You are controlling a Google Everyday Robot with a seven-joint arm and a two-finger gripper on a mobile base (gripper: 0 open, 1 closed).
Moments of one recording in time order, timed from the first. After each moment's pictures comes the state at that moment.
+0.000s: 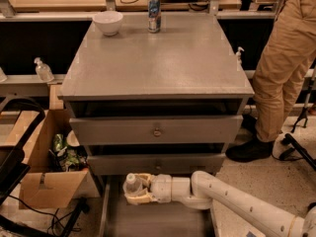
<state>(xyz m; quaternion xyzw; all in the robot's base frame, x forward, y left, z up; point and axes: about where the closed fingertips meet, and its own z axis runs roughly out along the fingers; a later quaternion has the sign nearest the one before) 0.495 0.088 0.475 -0.49 0.54 0.45 0.51</state>
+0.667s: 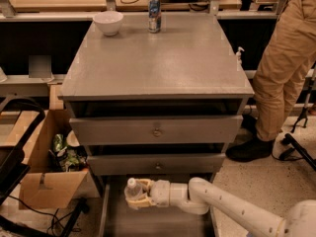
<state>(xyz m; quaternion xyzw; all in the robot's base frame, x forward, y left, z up) 0.503 0.091 0.420 -0.48 0.56 0.45 0.50</state>
